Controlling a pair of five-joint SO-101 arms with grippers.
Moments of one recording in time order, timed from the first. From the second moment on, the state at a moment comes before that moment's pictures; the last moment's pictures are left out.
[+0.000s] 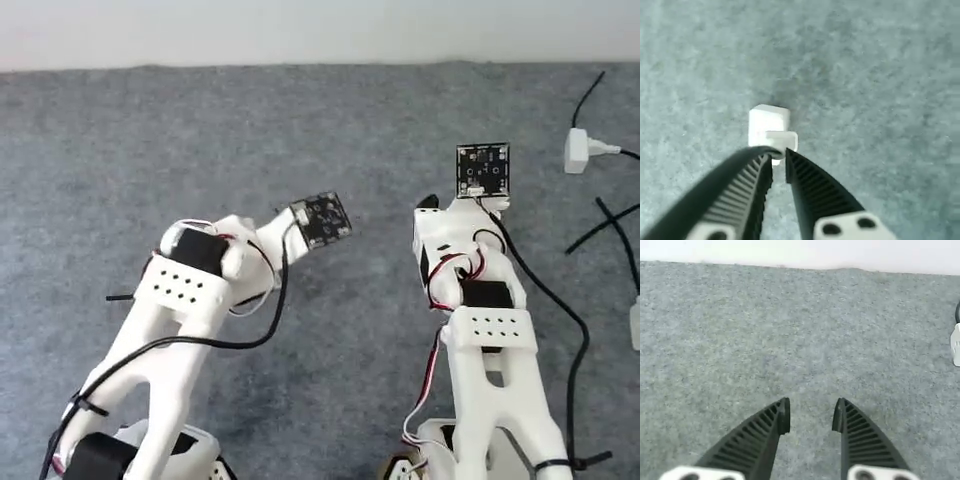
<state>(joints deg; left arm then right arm) 15.1 -21.1 31.3 73.5 -41.8 -1.3 -34.6 55.1 21.0 2.9</state>
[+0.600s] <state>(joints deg) 12.7 -21.1 40.3 61.6 -41.8 -1.3 -34.6 55.1 21.0 2.9</state>
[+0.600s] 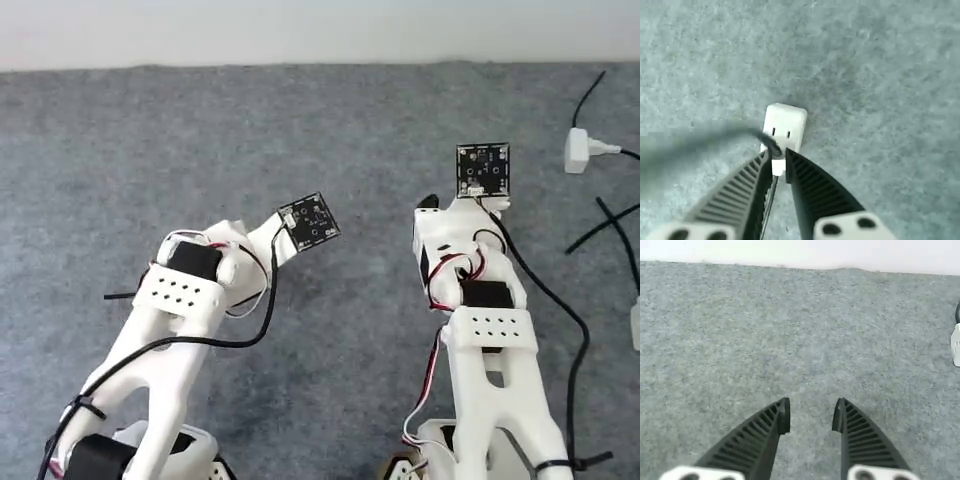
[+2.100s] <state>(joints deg) 17.2 -21.1 41.8 55.7 -41.8 -1.4 -34.6 55.6 21.0 2.9</state>
